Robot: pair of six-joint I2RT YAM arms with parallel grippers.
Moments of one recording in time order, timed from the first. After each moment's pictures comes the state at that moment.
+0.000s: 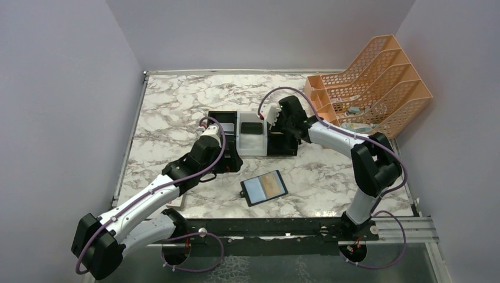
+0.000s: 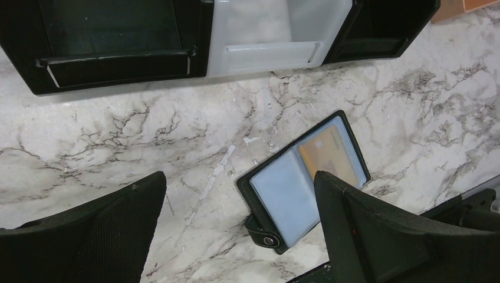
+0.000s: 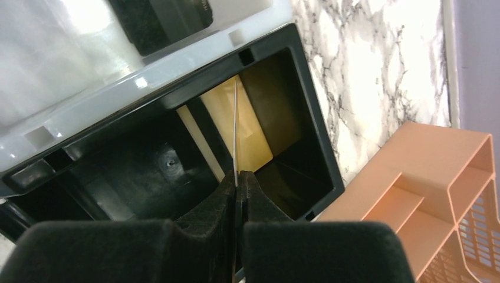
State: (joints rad) left arm -0.68 0.93 0.62 -0.37 -0.08 -0.64; right arm 0.57 1.75 1.16 -0.17 0.06 -0.73
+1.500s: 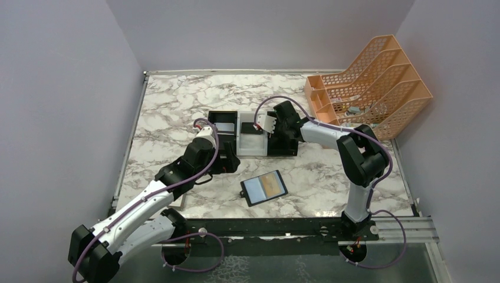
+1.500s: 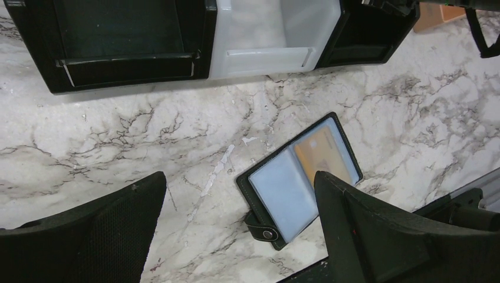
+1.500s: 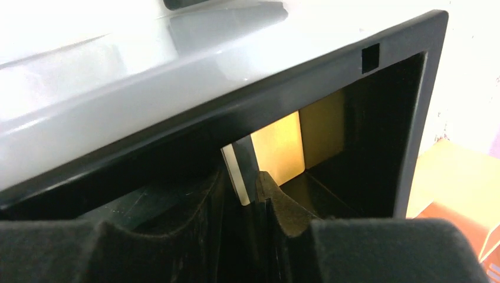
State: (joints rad) left arm -0.66 0.87 0.61 -0.38 -0.07 -0.63; right arm 0.57 1.90 1.19 -0.23 0.08 -0.89
